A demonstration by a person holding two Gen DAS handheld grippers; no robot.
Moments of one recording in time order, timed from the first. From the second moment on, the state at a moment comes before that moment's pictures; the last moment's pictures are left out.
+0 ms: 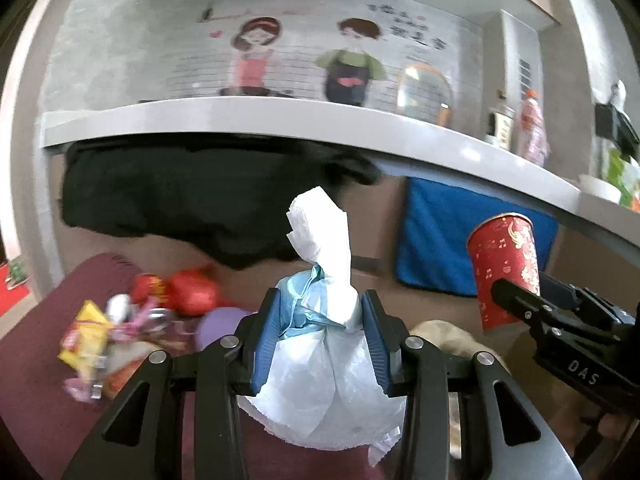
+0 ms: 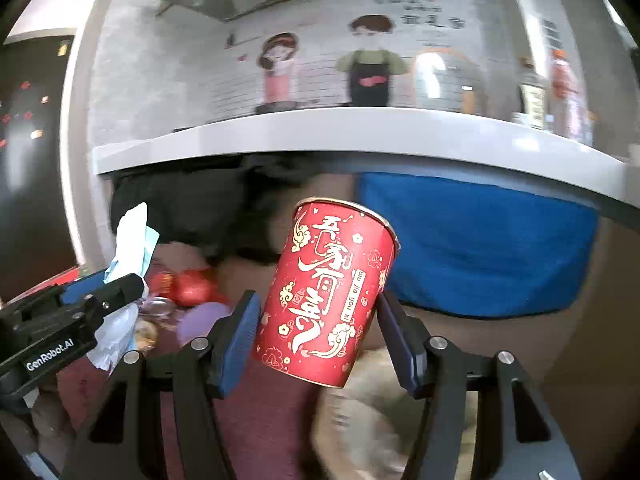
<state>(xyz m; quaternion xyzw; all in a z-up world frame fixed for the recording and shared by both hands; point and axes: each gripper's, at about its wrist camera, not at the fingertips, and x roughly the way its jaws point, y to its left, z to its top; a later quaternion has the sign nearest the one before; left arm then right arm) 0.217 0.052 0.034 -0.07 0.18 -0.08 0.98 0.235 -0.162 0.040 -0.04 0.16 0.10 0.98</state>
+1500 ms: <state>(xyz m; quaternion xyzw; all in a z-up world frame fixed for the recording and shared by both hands) 0.324 -0.039 -0.048 -0.10 0.31 -0.22 0.92 0.289 -0.285 -0.044 0.02 0.24 0.05 0.97</state>
